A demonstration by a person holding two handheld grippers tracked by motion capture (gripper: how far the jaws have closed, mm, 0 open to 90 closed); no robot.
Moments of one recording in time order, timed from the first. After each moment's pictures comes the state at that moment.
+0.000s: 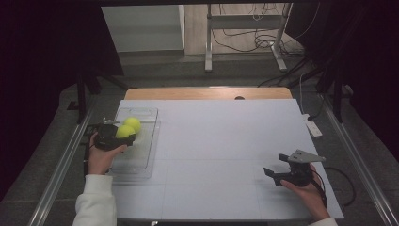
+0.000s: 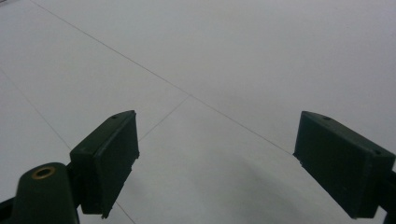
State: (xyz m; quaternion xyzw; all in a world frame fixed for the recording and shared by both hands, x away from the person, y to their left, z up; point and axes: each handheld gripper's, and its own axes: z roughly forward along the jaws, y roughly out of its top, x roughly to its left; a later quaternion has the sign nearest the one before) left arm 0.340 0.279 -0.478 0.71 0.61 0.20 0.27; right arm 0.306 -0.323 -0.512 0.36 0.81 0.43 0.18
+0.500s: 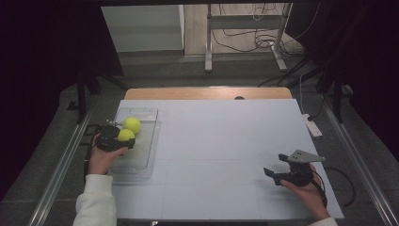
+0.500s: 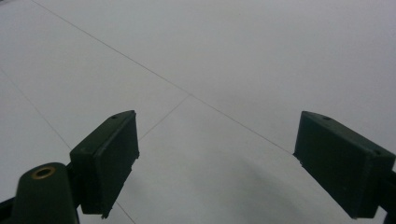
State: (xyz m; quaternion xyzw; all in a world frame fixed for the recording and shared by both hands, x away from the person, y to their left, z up) left arm 0.343 0.278 -0.486 0.73 0.62 0.18 0.23; right arm 0.306 -0.323 -0.512 0.36 0.81 0.43 0.18
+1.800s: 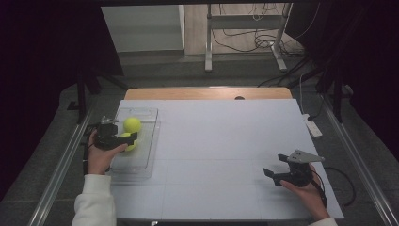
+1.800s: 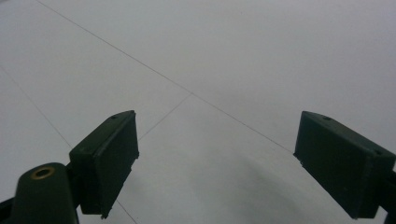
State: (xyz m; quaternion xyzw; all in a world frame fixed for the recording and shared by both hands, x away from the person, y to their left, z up) left arm 0.335 0.278 -0.467 0.71 0.59 0.20 0.33; right arm 0.306 -0.322 -0.513 0.36 0.81 0.43 0.17
